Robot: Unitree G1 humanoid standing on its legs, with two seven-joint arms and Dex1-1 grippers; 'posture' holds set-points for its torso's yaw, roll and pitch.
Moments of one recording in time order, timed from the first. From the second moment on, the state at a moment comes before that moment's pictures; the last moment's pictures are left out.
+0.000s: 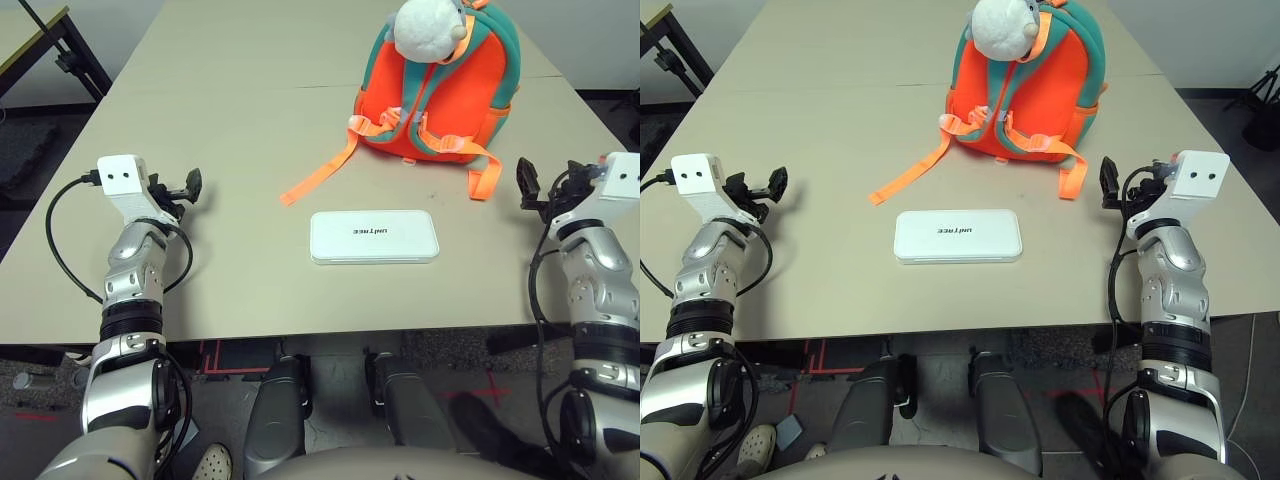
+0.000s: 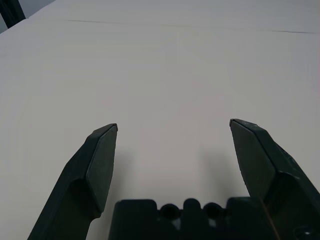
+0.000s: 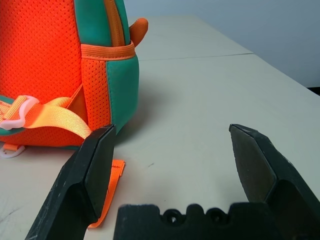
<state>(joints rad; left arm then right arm) -0.53 0.44 0.35 0.60 -0.31 0.04 -0.30 -0.38 -0.43 -0.37 0.32 0.33 0.03 0.26</state>
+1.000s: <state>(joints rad) -0.53 0.50 0.33 0.24 -0.48 0.53 -0.47 -0.35 -0.43 -0.37 0.32 0.33 0.03 0.28</state>
